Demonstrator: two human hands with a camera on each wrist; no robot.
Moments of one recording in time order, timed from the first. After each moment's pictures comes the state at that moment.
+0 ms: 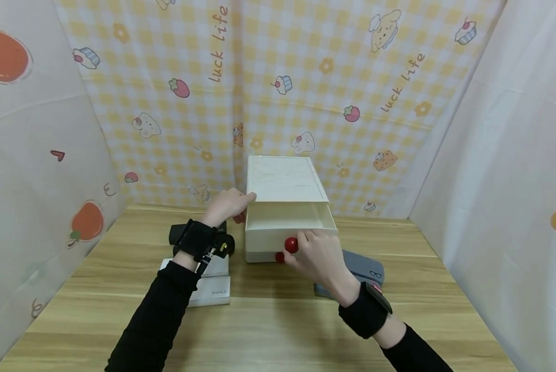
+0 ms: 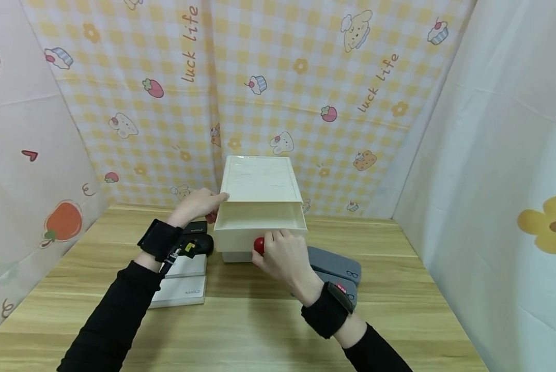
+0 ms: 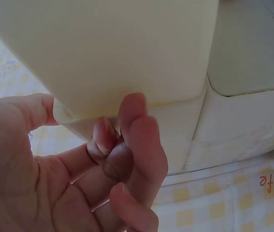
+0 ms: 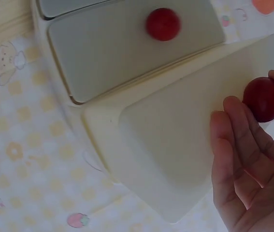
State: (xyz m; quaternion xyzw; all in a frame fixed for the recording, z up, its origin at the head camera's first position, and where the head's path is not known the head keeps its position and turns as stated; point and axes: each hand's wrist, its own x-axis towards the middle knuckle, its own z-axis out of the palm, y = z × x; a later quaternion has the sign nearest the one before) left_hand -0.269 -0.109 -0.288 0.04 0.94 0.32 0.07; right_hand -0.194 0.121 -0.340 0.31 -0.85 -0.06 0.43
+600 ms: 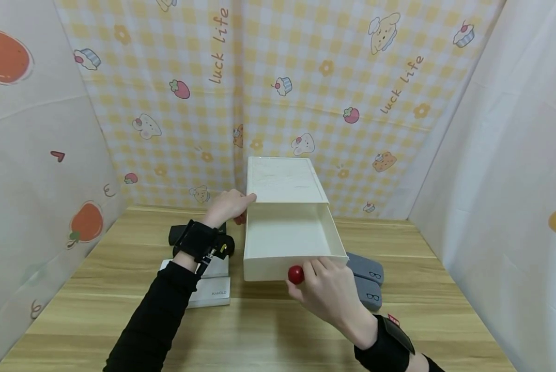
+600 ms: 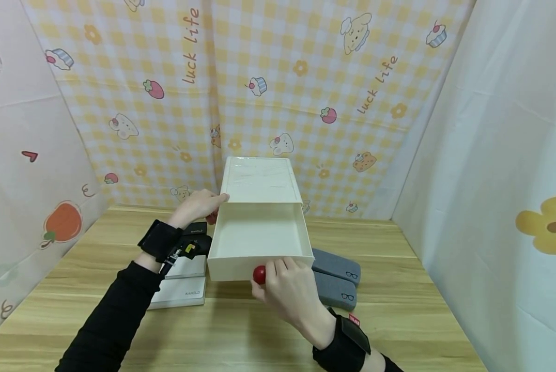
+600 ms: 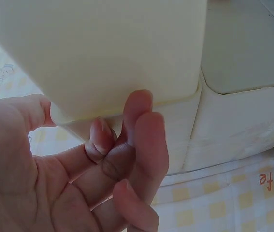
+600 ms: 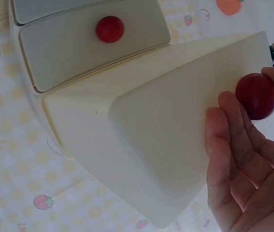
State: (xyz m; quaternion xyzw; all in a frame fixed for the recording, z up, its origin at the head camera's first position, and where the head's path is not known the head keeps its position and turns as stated) left_hand -0.270 -0.109 -0.291 0.04 0.94 0.32 0.07; right_hand -0.138 0.129 -0.343 0.33 -0.82 -0.04 0.47
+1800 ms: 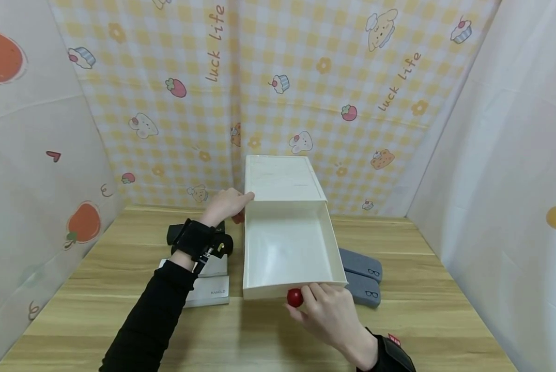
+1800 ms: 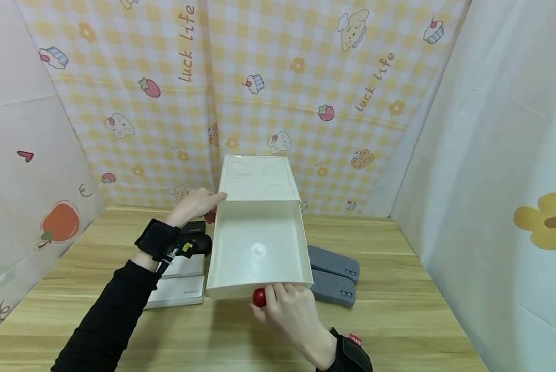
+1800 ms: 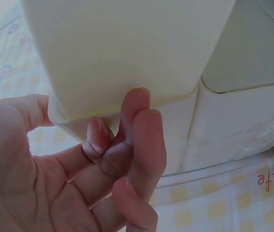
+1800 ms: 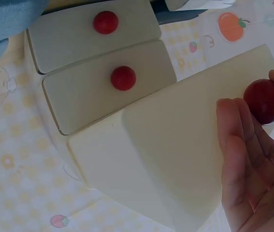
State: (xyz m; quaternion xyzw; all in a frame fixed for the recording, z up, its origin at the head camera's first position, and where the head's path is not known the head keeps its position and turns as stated) left_hand -0.269 -0.110 -0.289 0.05 0.94 0.33 0.07; right_hand -0.122 0.139 -0.377 0.36 -0.81 -0.02 0.45
